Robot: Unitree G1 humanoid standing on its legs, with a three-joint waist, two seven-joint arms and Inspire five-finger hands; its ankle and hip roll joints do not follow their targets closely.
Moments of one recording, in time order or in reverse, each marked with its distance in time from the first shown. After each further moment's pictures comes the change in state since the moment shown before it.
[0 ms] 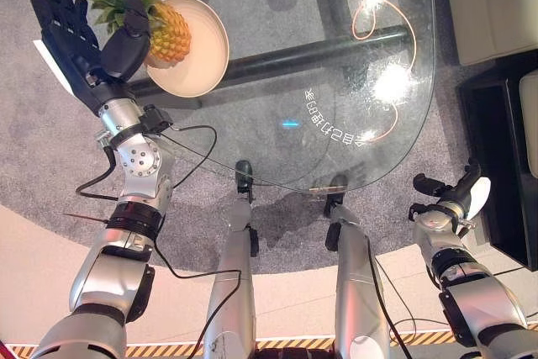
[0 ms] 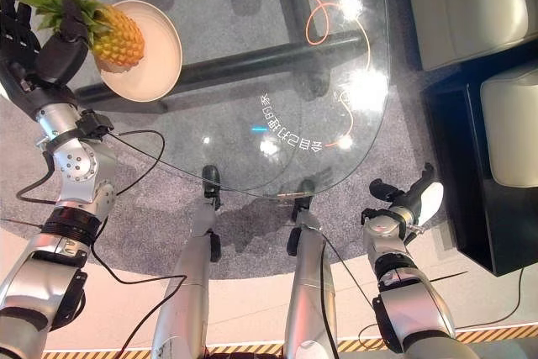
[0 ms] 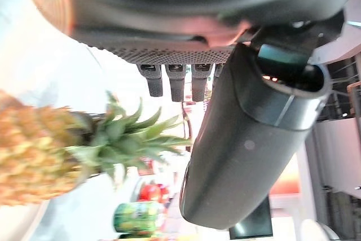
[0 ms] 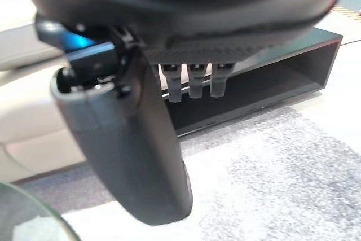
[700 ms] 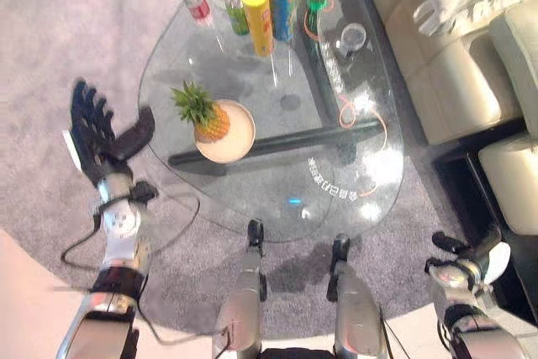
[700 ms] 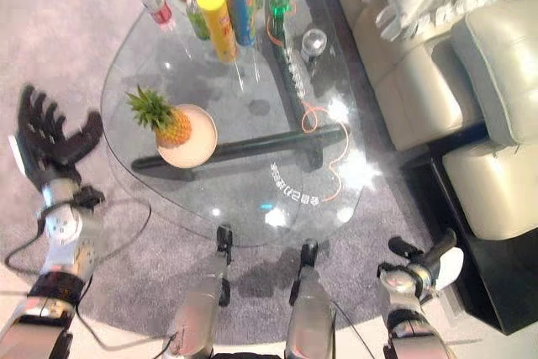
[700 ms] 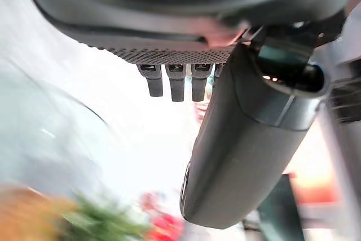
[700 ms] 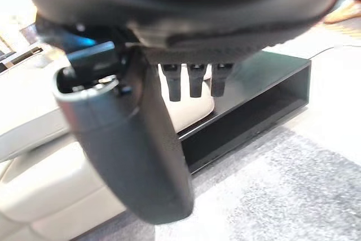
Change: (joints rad) left arm 0.498 -0.020 0.136 0.060 -0.042 0.228 -0.241; right arm 0.418 0.040 -0.164 -0.068 -0.063 -0.042 0.013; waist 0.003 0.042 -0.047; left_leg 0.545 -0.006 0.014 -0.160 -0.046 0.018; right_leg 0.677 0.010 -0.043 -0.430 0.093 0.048
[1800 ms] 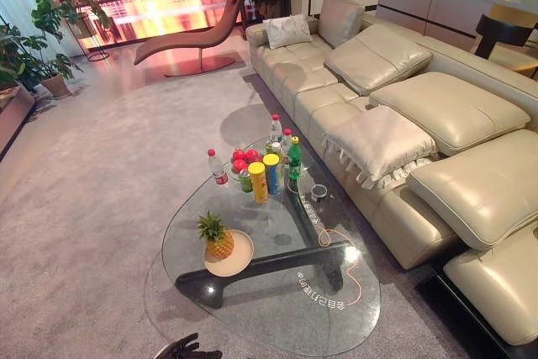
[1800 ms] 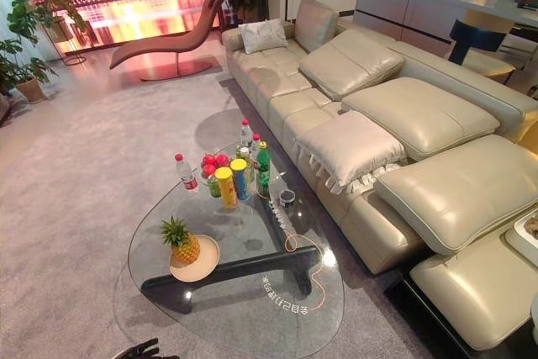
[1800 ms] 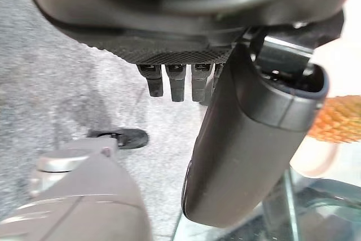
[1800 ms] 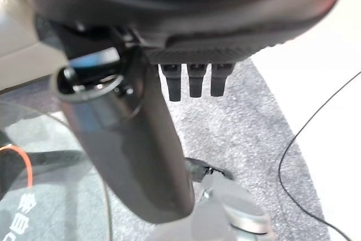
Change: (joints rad) left arm 0.316 -0.210 -0.074 0.611 0.292 0.524 -0.508; right arm 0.253 0.088 0.122 0.222 -0.236 0.318 0.619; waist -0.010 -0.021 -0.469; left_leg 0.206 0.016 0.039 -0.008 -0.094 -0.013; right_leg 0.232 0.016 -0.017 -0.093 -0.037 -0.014
